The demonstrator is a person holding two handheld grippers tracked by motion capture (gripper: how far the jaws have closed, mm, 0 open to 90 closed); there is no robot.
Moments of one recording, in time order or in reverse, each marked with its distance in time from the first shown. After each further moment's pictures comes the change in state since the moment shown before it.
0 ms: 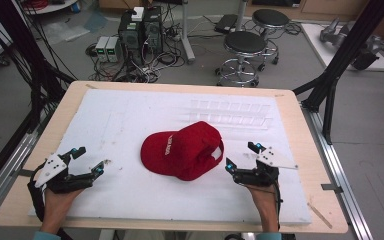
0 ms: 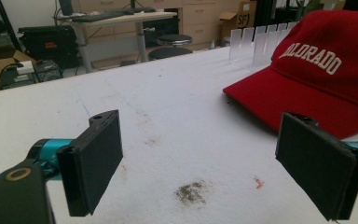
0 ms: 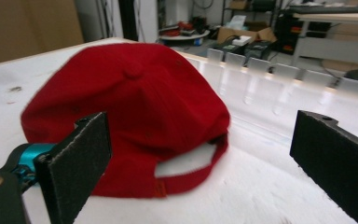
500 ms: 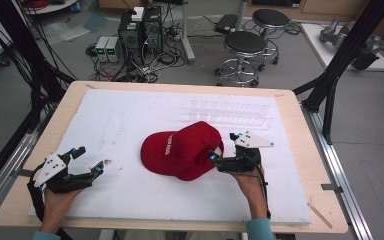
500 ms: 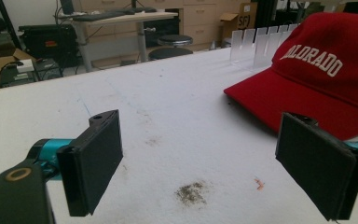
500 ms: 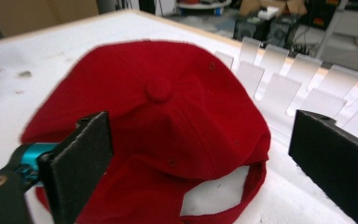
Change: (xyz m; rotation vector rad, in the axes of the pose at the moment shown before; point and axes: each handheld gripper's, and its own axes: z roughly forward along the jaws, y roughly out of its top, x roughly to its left) left arm 0.001 0.000 0.000 -0.003 0.003 -0.013; right arm 0.013 0.025 0.049 0.151 0.065 -0.021
